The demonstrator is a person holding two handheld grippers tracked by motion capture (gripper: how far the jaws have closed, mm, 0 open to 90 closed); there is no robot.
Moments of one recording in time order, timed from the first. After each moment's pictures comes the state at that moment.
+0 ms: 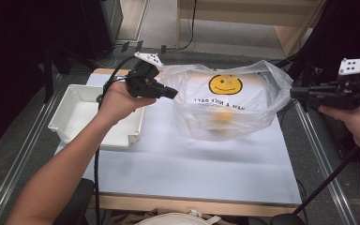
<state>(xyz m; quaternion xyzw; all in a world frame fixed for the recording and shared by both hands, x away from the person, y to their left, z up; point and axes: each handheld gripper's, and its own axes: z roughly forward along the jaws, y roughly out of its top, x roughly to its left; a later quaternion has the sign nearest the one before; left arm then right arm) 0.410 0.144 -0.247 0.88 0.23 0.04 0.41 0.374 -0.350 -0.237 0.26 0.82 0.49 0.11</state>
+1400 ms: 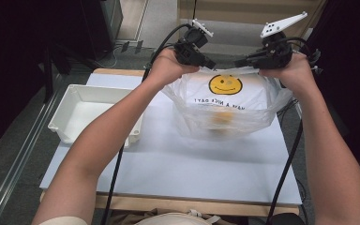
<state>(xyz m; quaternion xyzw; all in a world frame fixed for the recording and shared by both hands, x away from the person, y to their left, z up) 0.500 0.034 -0.233 0.89 0.22 0.06 0.40 0.473 -0.216 -0.219 0.20 0.86 0.45 0.10</state>
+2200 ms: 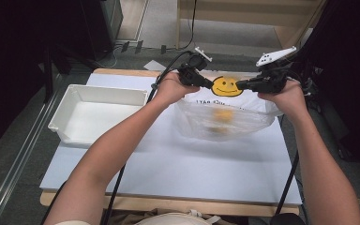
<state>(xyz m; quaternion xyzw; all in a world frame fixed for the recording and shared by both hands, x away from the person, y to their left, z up) 0.504 0.029 -0.309 0.89 0.26 0.04 0.37 0.464 -0.233 -0.296 0.27 0.86 0.41 0.11</state>
